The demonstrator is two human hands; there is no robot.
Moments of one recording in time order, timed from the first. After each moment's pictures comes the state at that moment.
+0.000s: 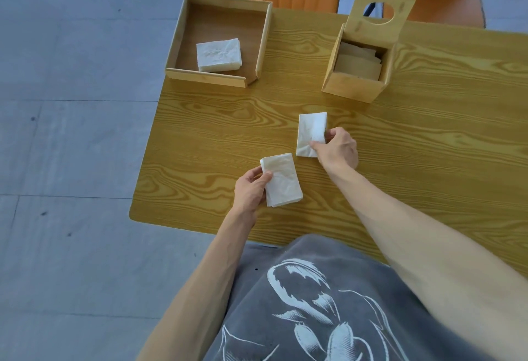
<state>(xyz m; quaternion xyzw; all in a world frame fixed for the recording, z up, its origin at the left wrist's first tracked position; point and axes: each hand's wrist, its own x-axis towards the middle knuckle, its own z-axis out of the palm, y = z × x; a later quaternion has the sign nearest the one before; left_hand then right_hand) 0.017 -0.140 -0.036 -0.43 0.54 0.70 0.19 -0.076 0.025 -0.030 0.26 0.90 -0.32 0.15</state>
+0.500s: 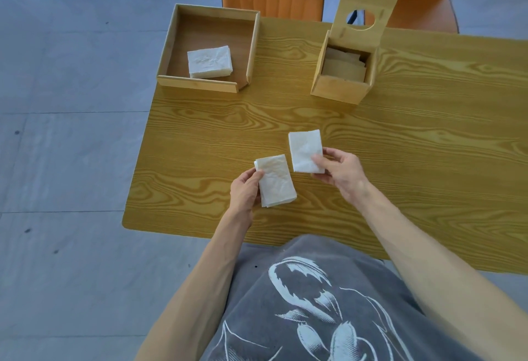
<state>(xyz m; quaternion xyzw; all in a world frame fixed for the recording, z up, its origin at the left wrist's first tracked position) 0.016 -0.138 -0.037 -0.43 0.53 0.71 0.18 -0.033 0.066 -0.028 0.30 0.63 -0.68 0.22</state>
